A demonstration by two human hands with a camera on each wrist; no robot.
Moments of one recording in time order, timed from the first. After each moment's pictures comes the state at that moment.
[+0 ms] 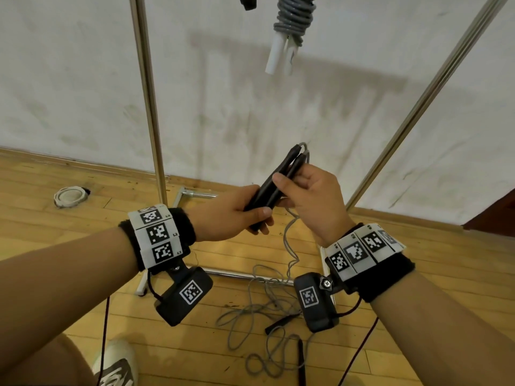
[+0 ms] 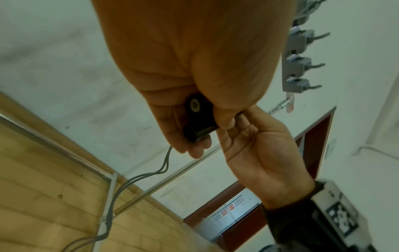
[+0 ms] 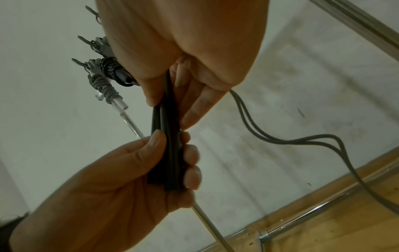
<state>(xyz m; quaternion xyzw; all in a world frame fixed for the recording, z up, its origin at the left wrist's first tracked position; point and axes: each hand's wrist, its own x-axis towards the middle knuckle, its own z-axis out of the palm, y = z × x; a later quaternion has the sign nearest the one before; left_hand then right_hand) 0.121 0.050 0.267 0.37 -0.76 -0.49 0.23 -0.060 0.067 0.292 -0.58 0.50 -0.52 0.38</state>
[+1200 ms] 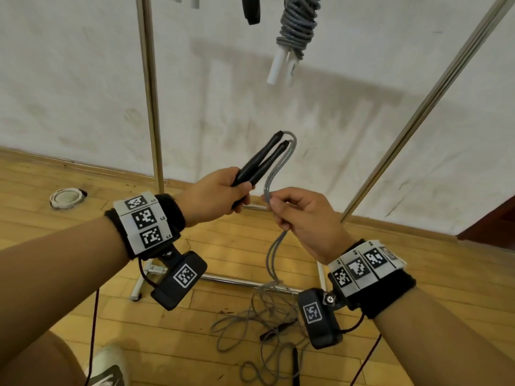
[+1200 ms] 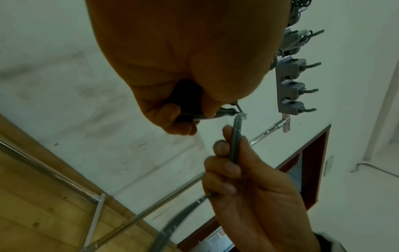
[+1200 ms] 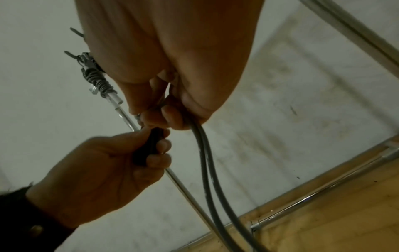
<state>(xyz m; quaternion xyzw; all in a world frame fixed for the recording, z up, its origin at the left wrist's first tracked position) 0.133 0.033 0.291 0.46 -0.69 -0.46 0.31 -0.068 0.075 0.281 -0.63 0.44 -0.46 0.45</state>
